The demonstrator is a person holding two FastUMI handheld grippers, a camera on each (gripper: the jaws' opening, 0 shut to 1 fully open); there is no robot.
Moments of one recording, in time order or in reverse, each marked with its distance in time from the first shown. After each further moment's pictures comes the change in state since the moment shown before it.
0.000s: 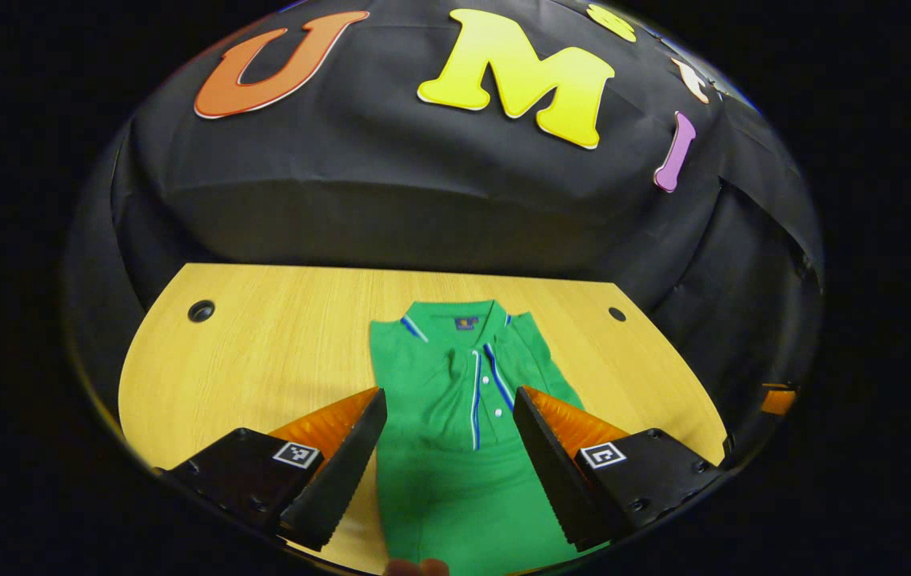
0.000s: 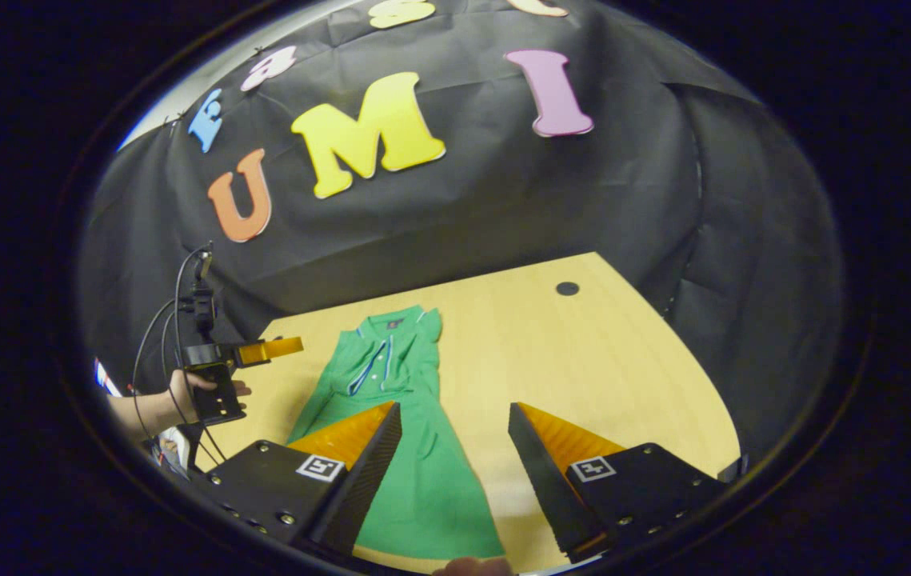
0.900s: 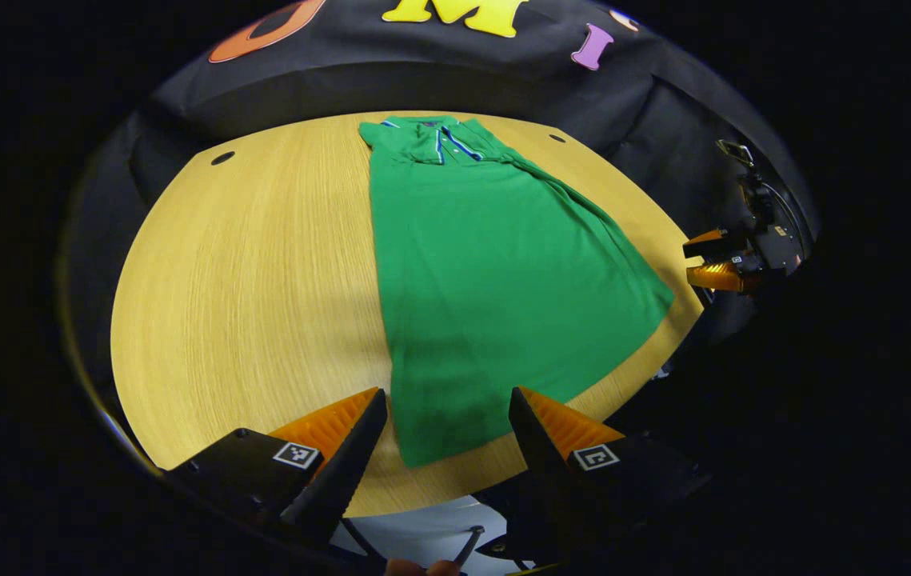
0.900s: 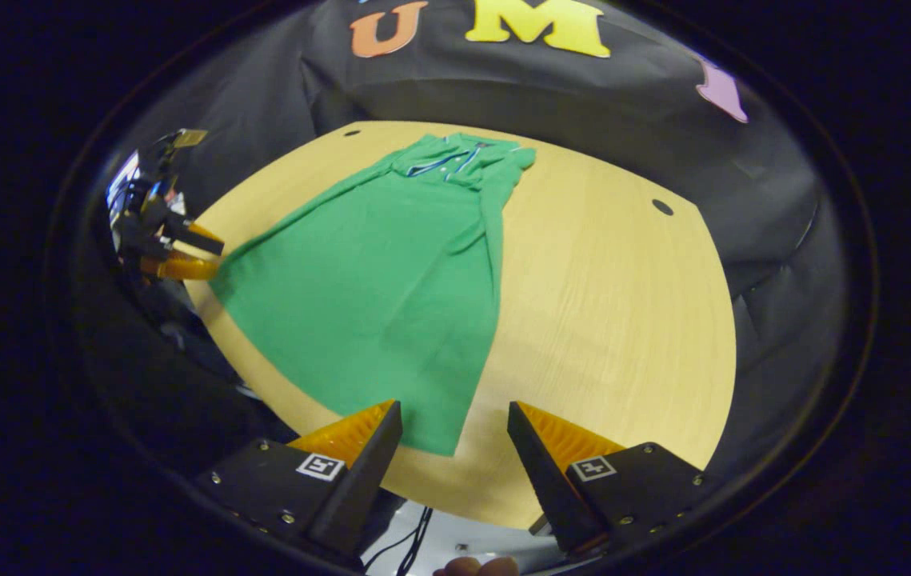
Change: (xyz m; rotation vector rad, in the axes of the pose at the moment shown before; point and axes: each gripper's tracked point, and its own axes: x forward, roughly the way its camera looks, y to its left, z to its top) left arm -0.179 -0.008 -0.278 0.128 0.414 -0.095; right arm -0.039 -0.044 -0.205 -0.552 0.458 0.069
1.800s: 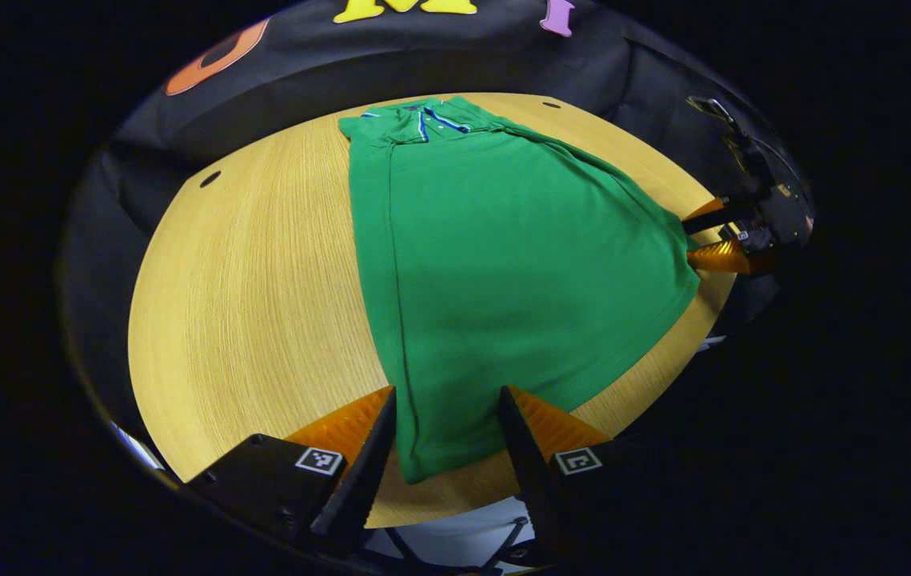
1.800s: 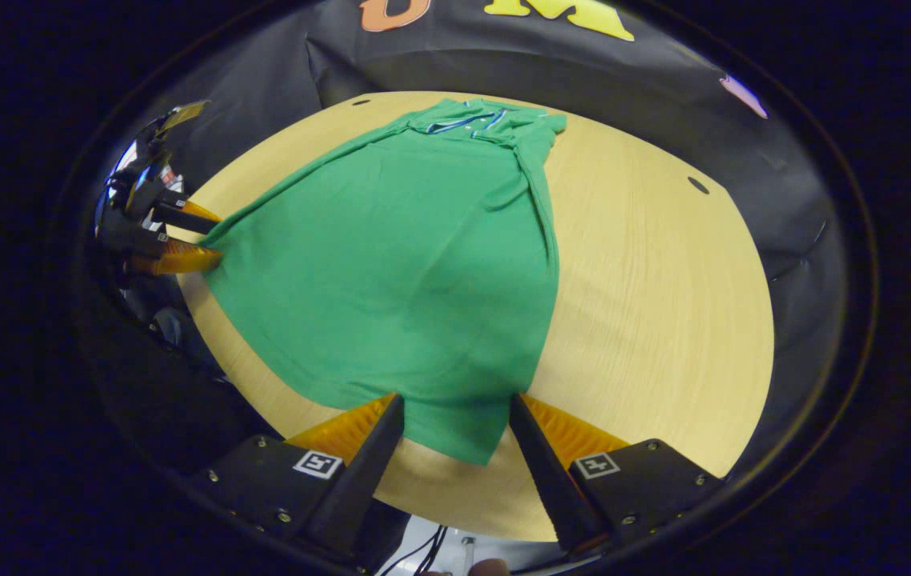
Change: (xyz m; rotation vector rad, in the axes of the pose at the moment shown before) left arm 0.031 -0.001 -0.005 0.143 0.022 0.124; right arm 0.052 0.029 -0.003 0.010 0.074 0.025
